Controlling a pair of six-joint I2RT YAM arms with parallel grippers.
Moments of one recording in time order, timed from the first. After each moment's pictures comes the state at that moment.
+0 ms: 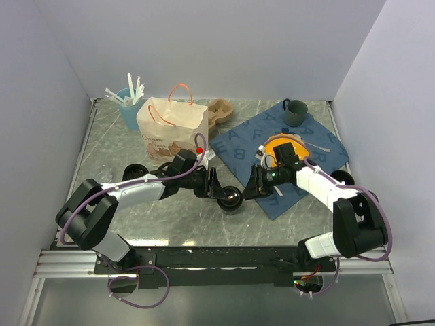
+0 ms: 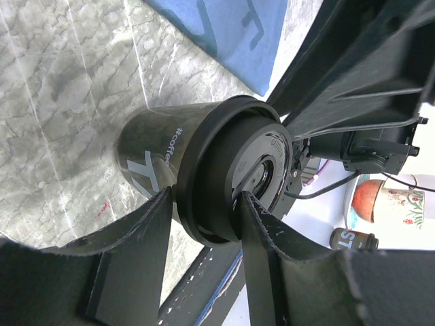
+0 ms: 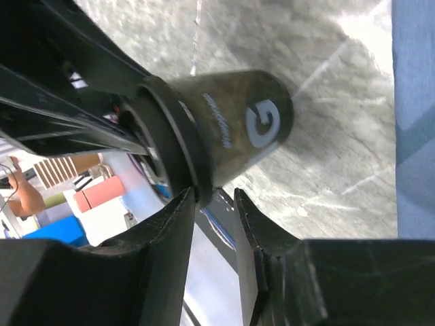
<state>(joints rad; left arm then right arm) -0.70 1.53 0.78 0.06 0.57 -0.70 0.29 1.39 0.80 -0.51 -0.81 0.38</state>
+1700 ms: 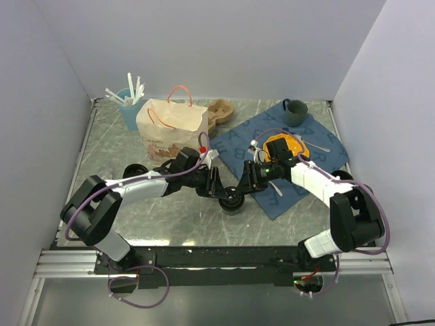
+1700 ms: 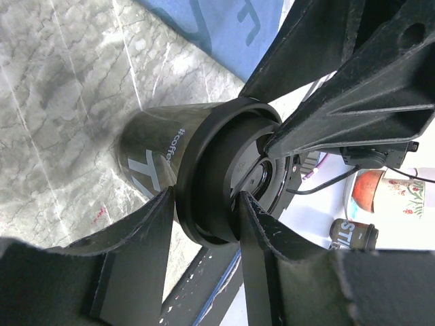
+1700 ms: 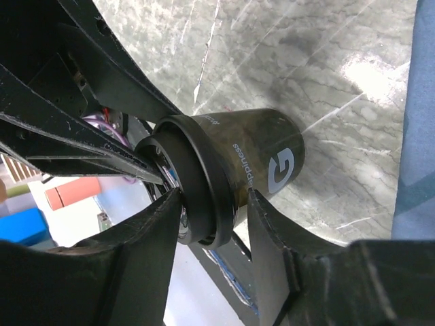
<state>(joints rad) -0.70 1.57 0.83 0.03 0.61 -0.67 0.35 1.45 0.85 -0.46 -0.78 0.33</state>
